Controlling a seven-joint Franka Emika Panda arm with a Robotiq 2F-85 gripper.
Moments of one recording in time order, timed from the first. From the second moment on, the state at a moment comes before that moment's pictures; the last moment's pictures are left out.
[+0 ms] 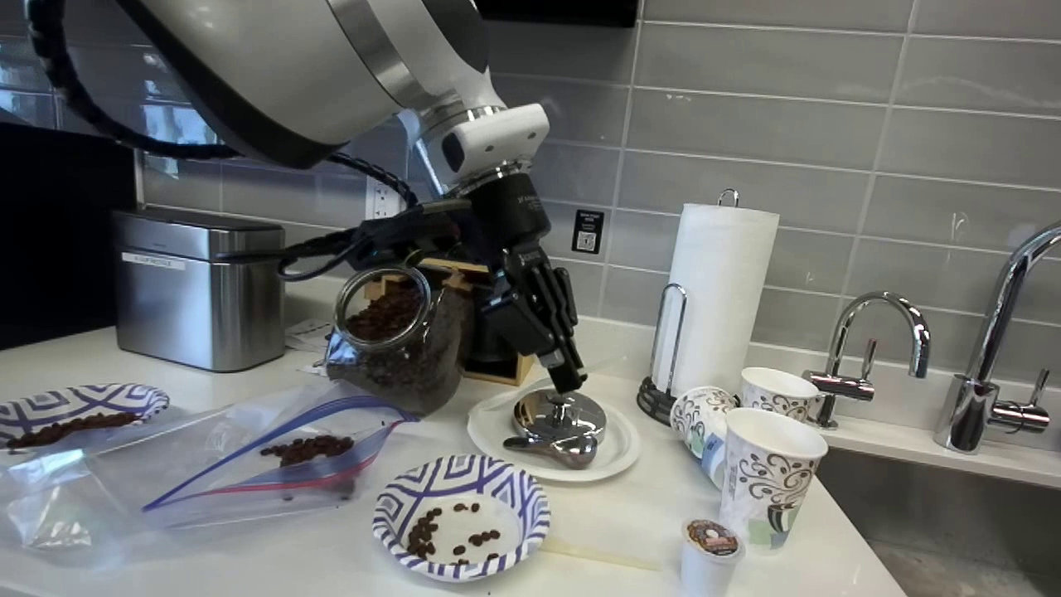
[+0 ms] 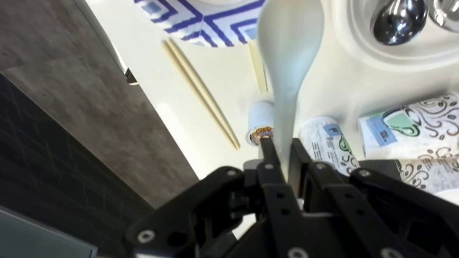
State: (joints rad) arm -0.02 0.09 0.00 -2.14 -0.74 2.28 1.82
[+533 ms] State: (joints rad) arm -0.04 0.10 -0.02 -2.15 -0.26 2.28 1.32
